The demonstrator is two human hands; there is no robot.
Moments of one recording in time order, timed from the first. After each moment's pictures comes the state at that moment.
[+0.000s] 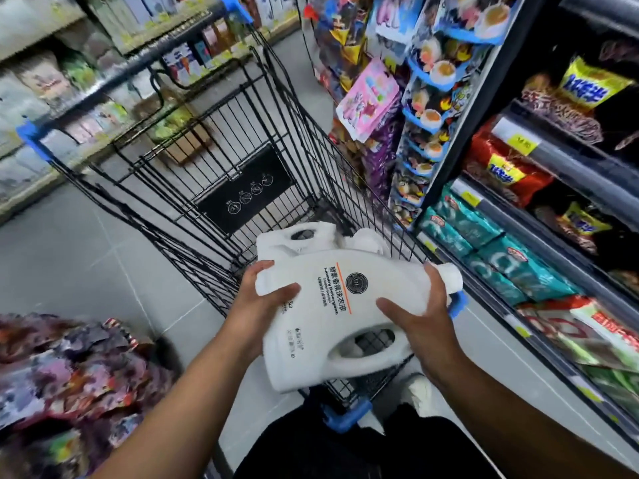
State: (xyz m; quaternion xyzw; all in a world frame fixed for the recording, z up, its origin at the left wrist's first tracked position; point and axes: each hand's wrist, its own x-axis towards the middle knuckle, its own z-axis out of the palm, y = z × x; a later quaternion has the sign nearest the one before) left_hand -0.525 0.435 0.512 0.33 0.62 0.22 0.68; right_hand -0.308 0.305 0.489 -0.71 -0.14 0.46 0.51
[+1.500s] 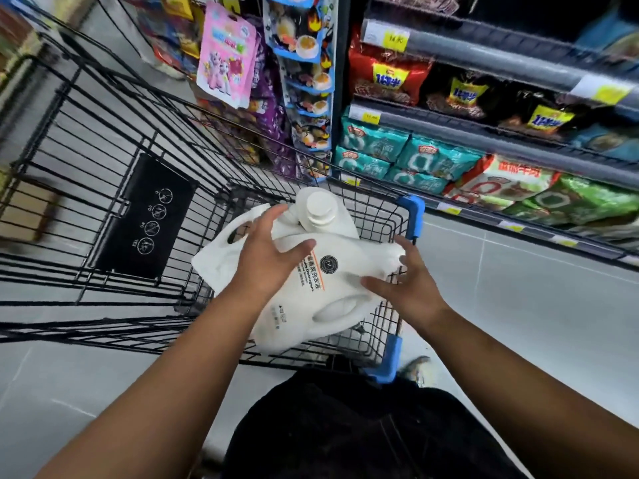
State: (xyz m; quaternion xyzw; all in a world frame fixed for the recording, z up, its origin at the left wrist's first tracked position) left_hand -0.474 0.508 0.468 0.79 0.35 0.03 0.50; right_hand -0.385 0.287 0.454 -0.81 -0.01 0.35 0.47
